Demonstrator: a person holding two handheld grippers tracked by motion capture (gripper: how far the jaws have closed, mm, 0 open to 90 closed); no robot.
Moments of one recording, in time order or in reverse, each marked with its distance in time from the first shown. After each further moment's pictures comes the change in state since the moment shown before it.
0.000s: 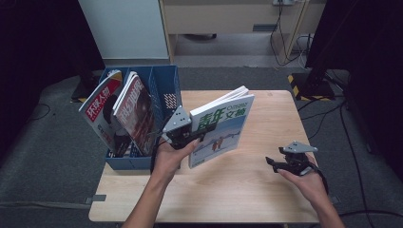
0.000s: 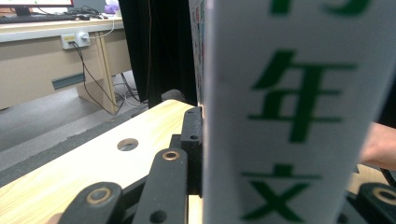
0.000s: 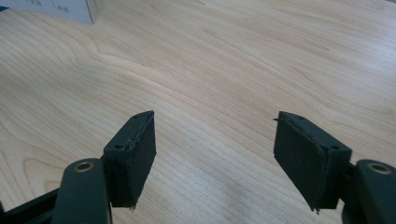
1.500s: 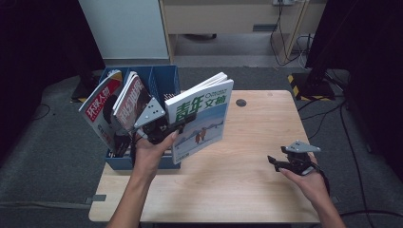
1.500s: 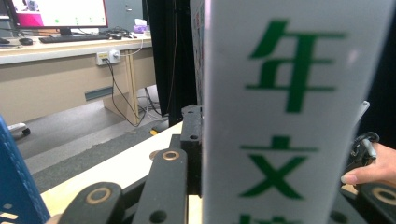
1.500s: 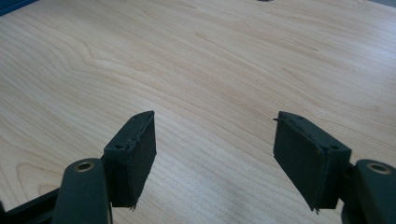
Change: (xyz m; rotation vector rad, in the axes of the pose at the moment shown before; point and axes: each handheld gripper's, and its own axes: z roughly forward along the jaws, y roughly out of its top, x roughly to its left) left arm 0.020 0.024 -0.051 -0.064 0.088 -0.013; right arm -0.004 -0.001 -0.003 -0.017 -0.019 0.020
